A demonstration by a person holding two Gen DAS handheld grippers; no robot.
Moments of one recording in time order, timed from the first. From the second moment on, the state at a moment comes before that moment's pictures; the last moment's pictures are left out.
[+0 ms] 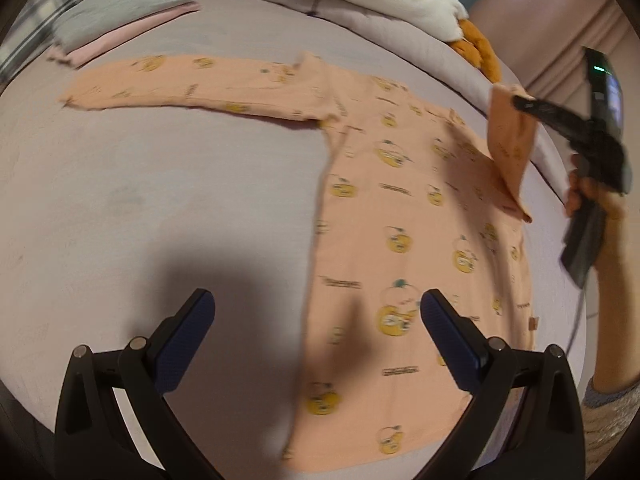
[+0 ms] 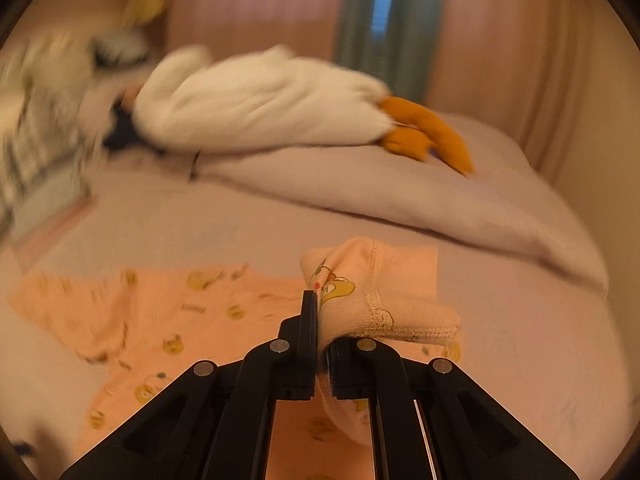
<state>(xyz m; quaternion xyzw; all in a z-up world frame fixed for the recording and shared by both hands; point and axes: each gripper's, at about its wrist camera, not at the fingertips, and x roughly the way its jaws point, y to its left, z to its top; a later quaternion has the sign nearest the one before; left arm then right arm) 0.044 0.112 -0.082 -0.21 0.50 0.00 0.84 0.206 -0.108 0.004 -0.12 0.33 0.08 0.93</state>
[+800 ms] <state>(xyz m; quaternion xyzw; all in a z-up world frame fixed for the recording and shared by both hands) 0.037 0.167 -0.100 -0.26 0.49 0.03 0.83 0.177 -0.096 -0.066 -0.06 0.44 0.25 0.86</state>
